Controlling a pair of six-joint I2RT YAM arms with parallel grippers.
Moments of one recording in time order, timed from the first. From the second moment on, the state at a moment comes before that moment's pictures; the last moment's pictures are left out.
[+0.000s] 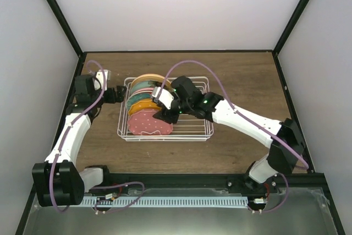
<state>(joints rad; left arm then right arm) 0.04 1.15 0.85 -0.31 0.33 -0.03 0.90 1.51 1.29 -0.43 -0.33 -0.25</state>
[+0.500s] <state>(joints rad) 0.04 1.15 0.85 -0.28 0.35 -0.02 0.93 1.60 1.30 -0.40 -0.31 -0.27</state>
